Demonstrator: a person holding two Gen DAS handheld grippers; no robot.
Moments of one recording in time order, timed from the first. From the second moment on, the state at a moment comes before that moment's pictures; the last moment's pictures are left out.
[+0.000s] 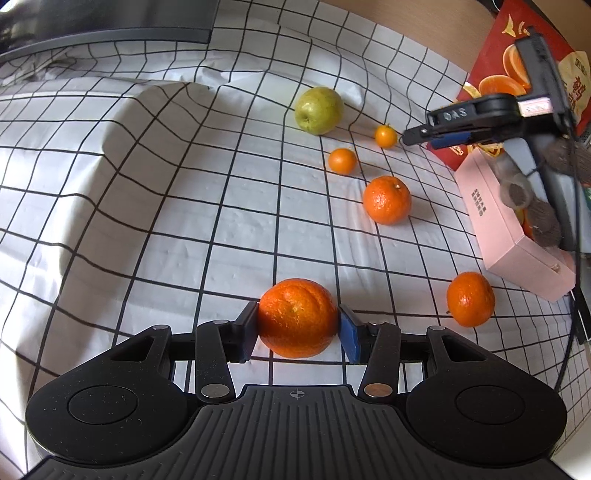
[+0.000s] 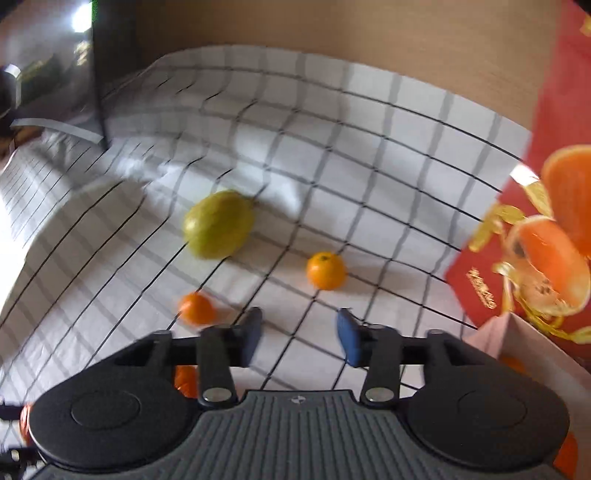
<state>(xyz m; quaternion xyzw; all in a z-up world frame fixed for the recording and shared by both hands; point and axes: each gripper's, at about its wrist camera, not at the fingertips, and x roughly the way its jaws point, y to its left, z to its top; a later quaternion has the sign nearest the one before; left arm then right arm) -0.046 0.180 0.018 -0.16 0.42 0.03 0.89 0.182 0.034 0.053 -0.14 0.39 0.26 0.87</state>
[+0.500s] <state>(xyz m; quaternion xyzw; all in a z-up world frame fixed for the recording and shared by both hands) -0.043 0.183 0.015 -0.16 0.42 0.02 0.89 0.228 0.072 0.020 -0.13 0.42 0.19 0.88</state>
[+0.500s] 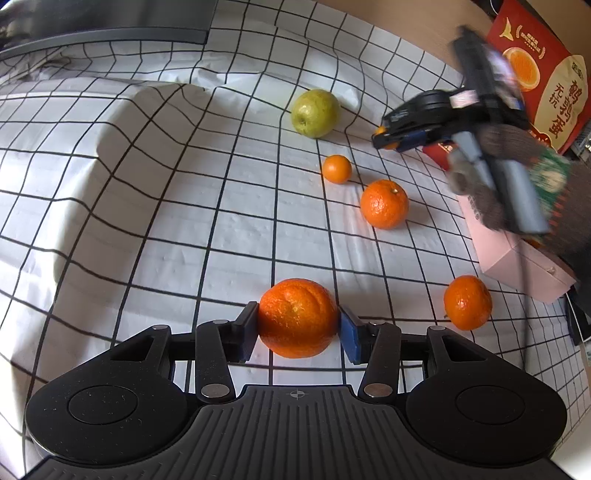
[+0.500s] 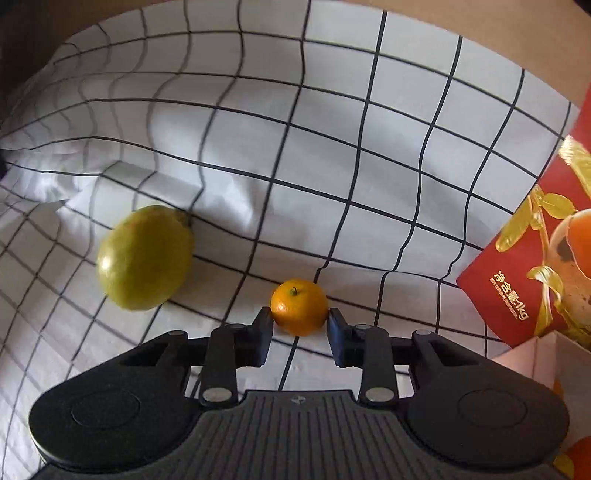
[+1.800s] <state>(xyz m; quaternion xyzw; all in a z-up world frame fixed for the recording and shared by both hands) -0.036 0.088 0.016 -0.07 0.46 -0.09 0.88 -0.052 -0.089 -0.017 -0.08 0.37 0.16 0.91</state>
